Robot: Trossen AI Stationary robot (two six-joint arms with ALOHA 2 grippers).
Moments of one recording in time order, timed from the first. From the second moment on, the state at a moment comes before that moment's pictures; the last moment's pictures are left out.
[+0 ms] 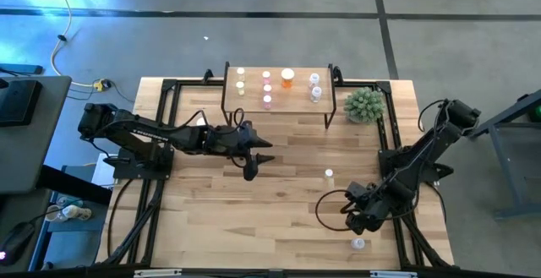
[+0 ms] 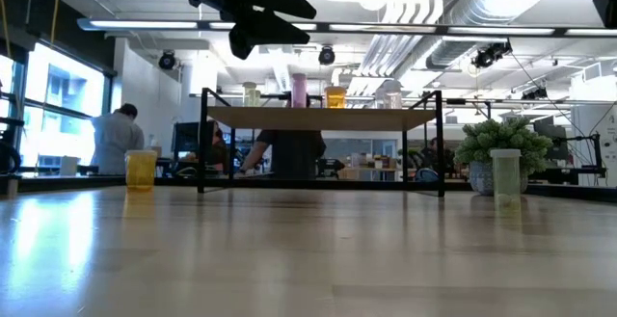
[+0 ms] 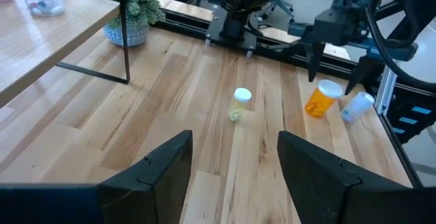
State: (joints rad) left arm 0.04 1.40 0.86 0.14 -0.14 -0.28; right arm 0.83 1.31 0.80 -0.71 0.12 1.49
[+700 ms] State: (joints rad) left arm 0.04 1.40 0.86 0.14 -0.15 -0.28; right arm 0.88 1.37 0.80 -0.68 0.08 1.57
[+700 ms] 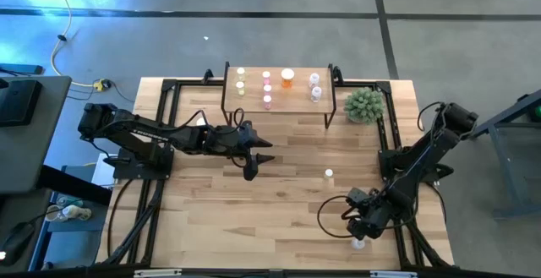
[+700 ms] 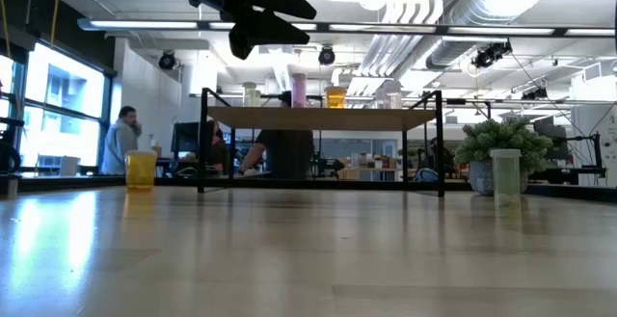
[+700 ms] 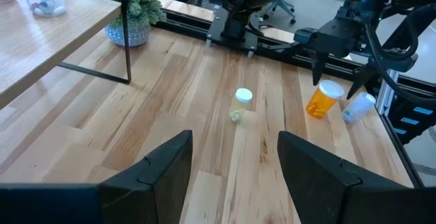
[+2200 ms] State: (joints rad) left arm 0.04 1.40 0.68 0.29 -0.09 -0.34; right arm 0.68 1.45 1.04 -0.88 0.10 1.31
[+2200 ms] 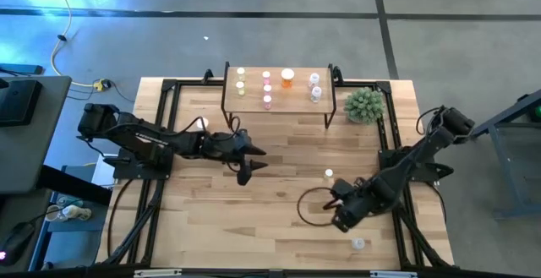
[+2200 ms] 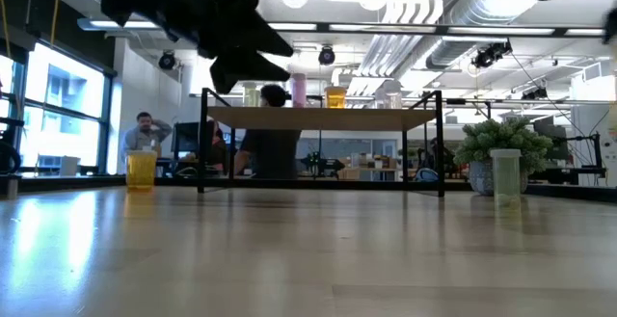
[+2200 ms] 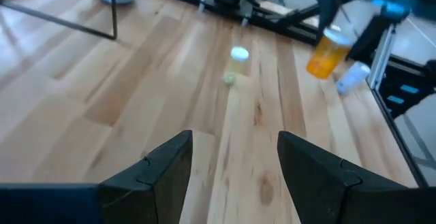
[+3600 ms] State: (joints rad) left arm 0.20 1.40 0.52 0.38 -0.09 -0.16; right arm -0.43 1.71 2.01 -1.24 0.05 0.36
